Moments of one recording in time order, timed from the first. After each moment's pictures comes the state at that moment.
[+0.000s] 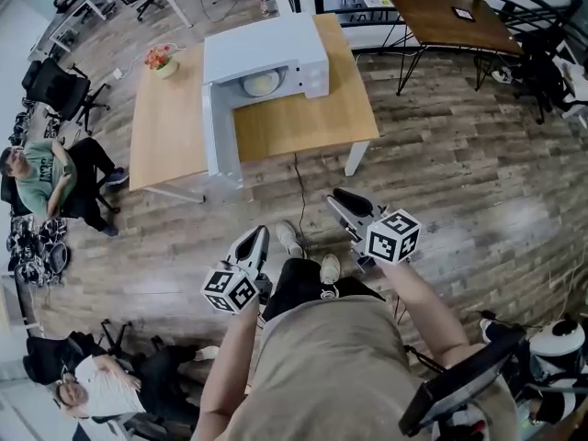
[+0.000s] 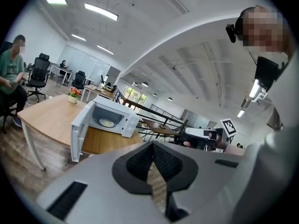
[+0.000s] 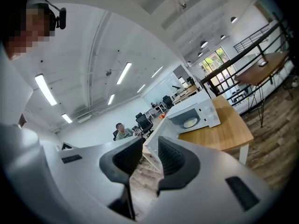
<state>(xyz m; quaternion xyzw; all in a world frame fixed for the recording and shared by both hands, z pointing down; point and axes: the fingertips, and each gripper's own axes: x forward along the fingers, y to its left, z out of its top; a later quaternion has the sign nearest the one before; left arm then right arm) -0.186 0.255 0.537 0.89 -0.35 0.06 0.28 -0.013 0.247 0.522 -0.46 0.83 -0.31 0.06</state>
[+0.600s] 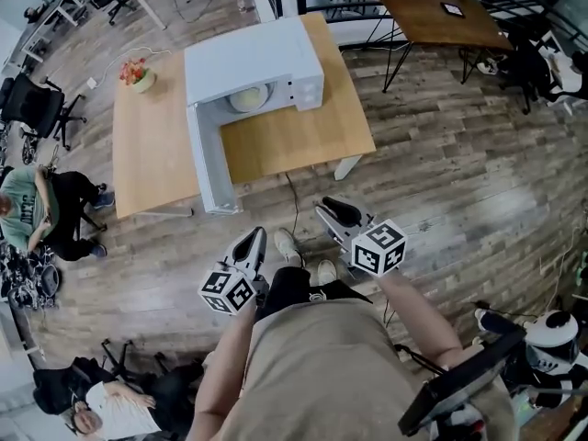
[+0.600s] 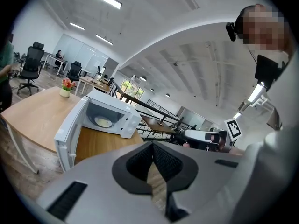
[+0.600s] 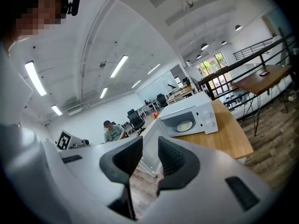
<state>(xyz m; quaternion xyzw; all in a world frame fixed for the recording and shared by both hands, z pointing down) -0.176 0.146 0.559 0.89 -0.31 0.08 0.32 -0.029 0.156 0.542 -0.50 0.81 -0.30 0.01</state>
